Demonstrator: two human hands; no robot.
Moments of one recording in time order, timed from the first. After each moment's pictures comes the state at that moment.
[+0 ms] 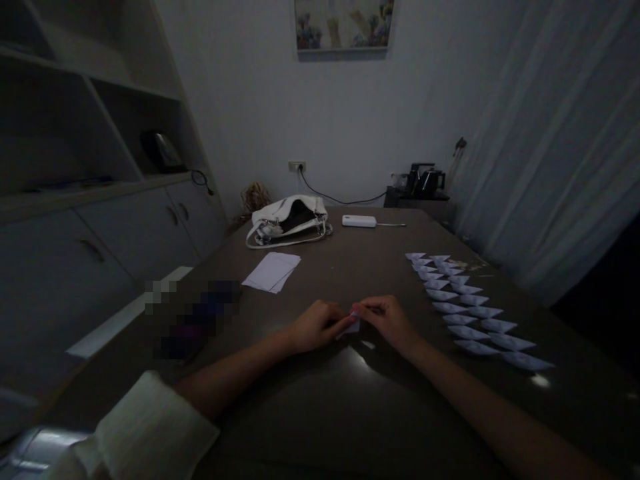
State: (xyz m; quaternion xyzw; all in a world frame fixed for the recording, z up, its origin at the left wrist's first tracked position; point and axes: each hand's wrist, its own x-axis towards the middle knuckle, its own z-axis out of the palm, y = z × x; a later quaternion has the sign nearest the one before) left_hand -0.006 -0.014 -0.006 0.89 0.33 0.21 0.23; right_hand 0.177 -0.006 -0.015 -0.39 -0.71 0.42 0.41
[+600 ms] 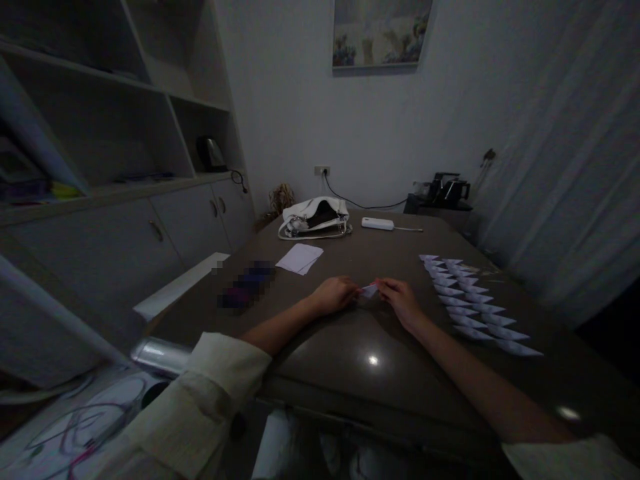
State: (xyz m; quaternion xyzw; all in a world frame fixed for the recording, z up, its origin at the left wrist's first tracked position) left_hand -0.014 -0.009 -0.013 0.91 0.37 0.17 -0.01; right_hand 0.183 0.006 -0.033 -0.40 -0.60 0.48 0.51
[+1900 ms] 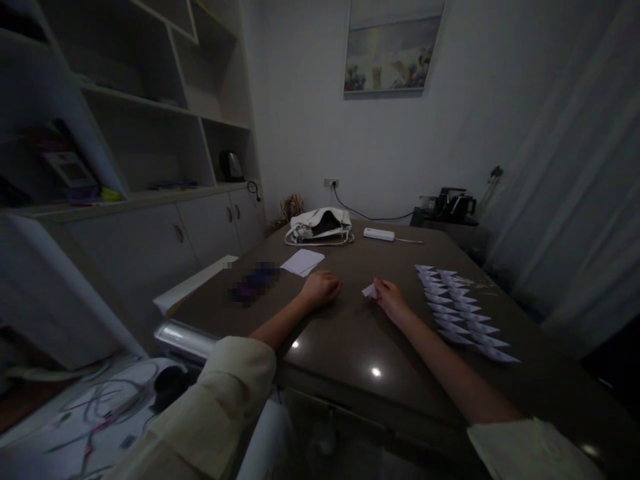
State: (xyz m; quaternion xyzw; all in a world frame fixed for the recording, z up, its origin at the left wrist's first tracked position) left_hand -0.029 -0.010 -0.015 0.84 0.47 0.22 -0.15; right_hand 0.183 0.029 -0.040 -0.40 -0.45 0.59 0.54
